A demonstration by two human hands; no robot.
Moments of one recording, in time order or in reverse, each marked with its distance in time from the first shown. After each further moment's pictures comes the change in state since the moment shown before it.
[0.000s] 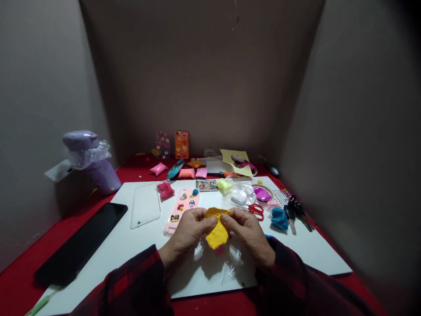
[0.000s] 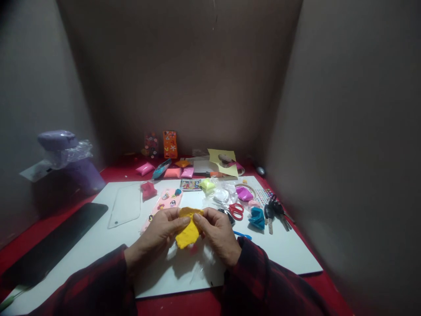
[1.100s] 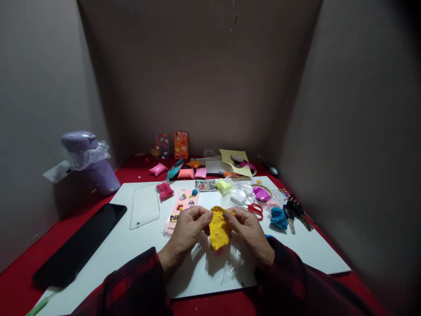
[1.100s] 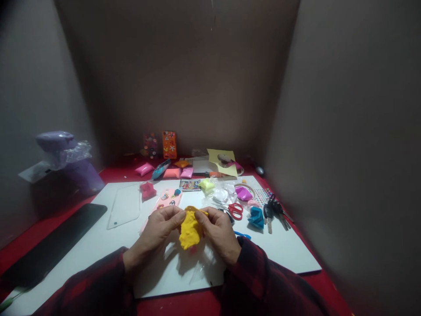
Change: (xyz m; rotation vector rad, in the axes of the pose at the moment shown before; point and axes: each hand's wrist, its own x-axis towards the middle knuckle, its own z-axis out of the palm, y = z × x) left_hand -0.002 0.009 0.001 0.269 0.085 0.152; right_hand 0.002 0.000 -0.001 0.037 0.014 -0.021
